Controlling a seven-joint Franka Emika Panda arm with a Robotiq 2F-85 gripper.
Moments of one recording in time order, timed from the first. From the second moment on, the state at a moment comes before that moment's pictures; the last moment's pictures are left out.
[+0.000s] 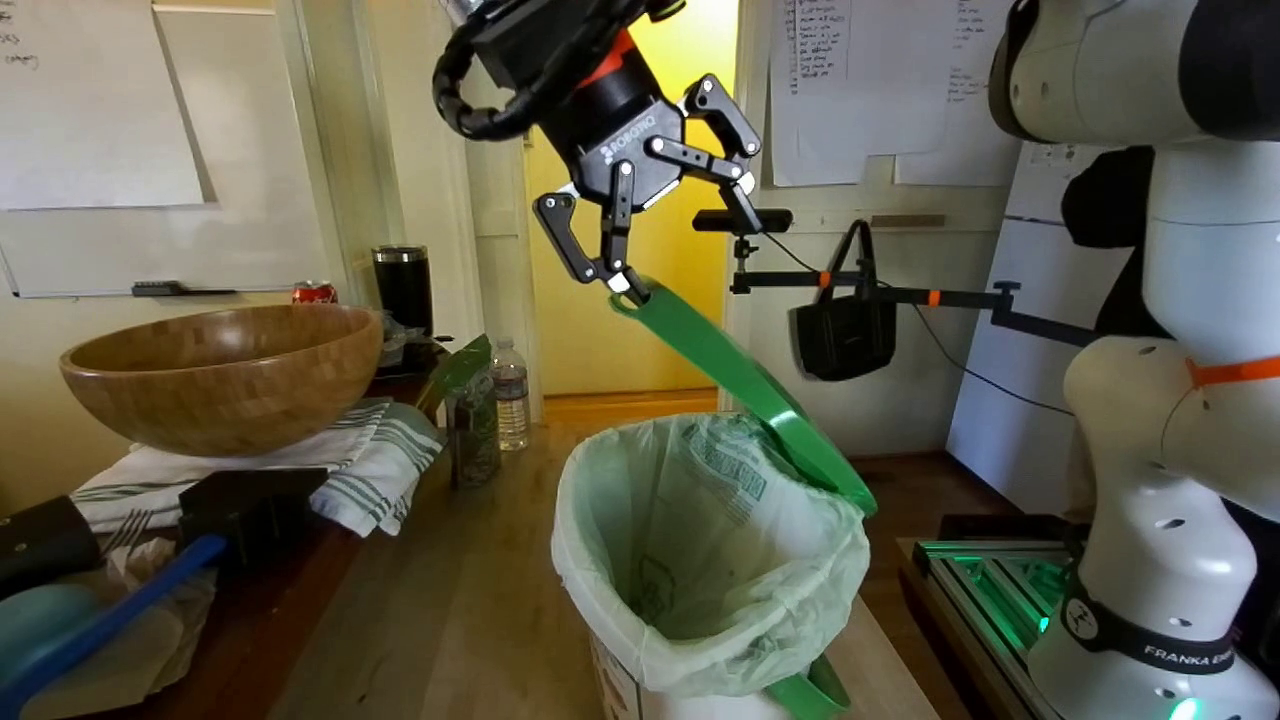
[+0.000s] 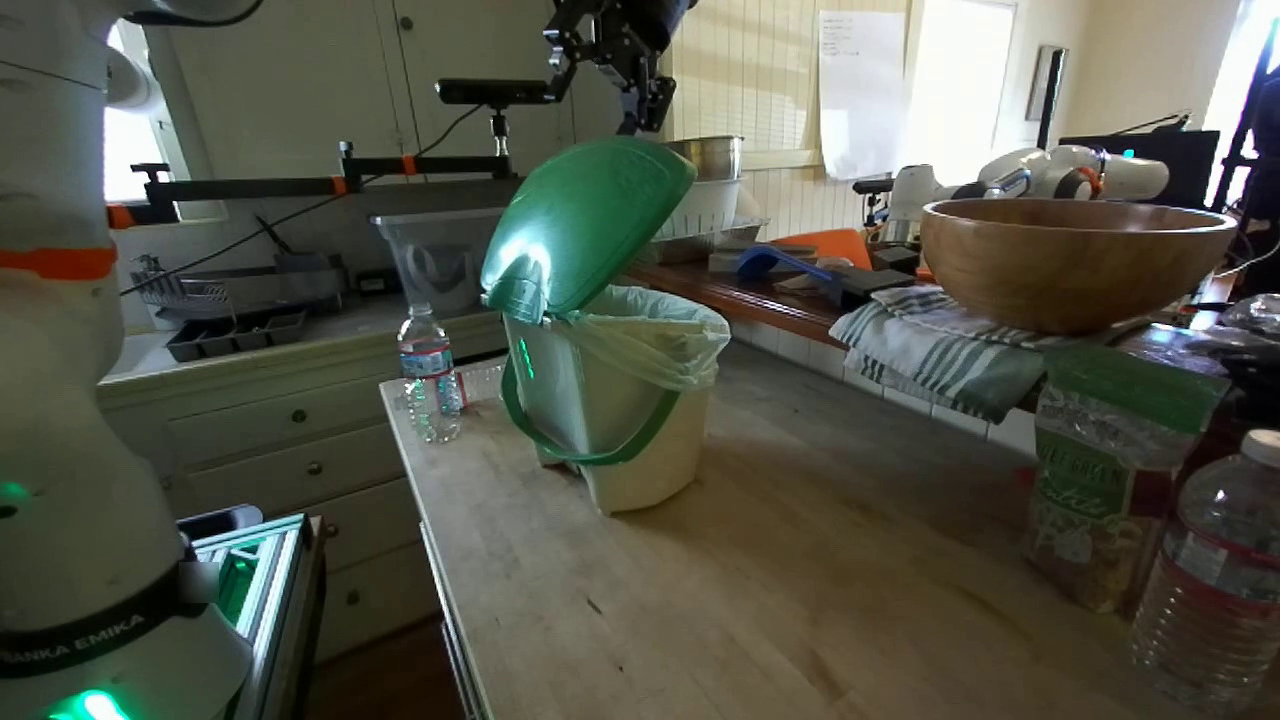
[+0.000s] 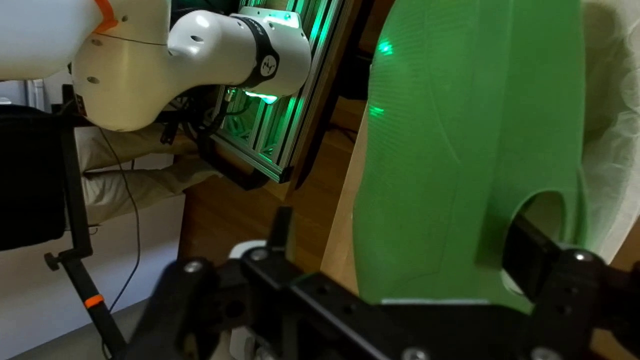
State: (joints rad) arm 0.13 0.28 -0.03 -1.14 -0.03 0.84 1.31
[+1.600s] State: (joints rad) arm 0.10 0.21 -0.03 -1.27 -0.04 0.84 1.22
